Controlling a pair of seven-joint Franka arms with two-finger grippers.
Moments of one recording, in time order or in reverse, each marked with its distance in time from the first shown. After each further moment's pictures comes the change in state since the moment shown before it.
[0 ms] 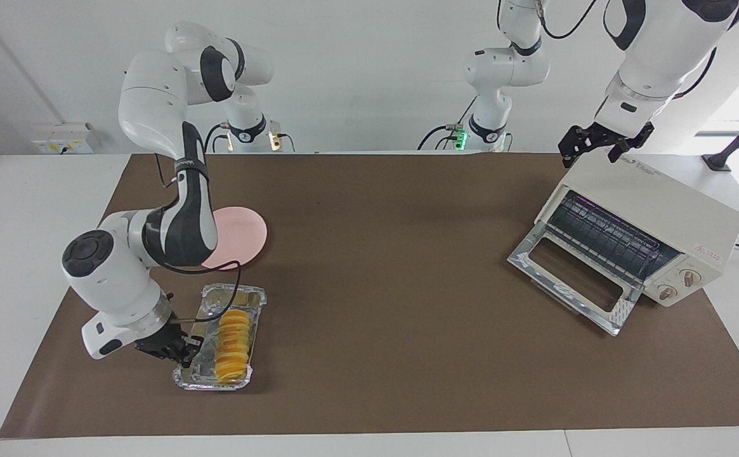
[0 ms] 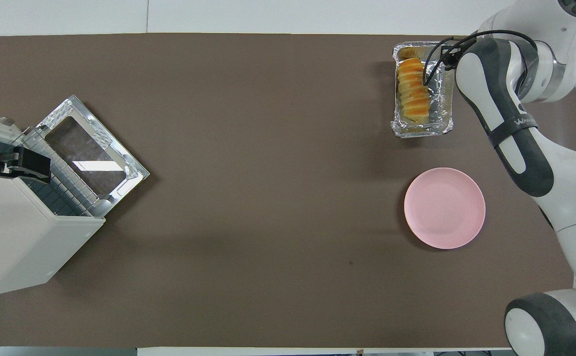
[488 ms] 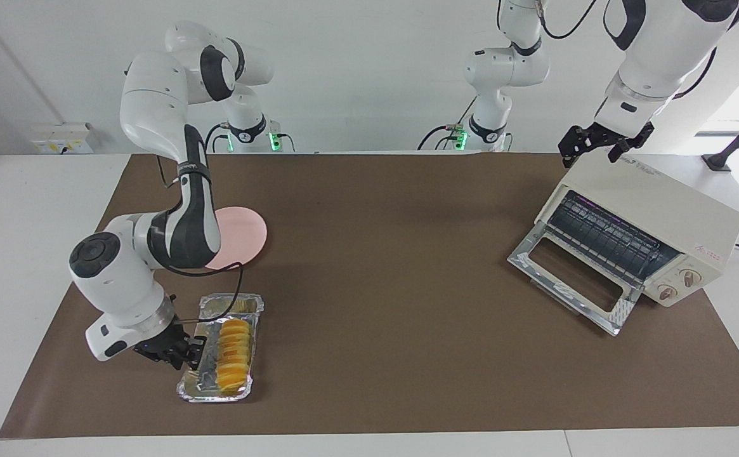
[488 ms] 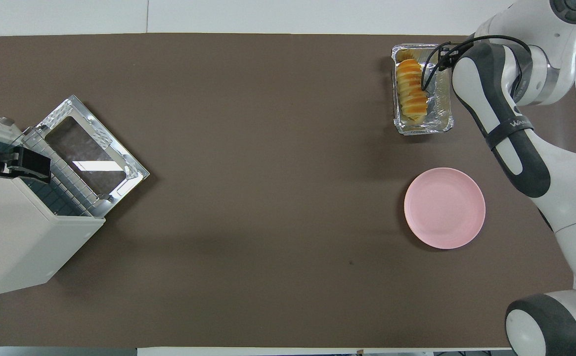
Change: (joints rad) left arm 0.000 0.000 0.000 0.000 0.000 0.000 0.000; right arm 0.001 -0.025 0.000 -0.026 -0.049 -0.017 -0.025
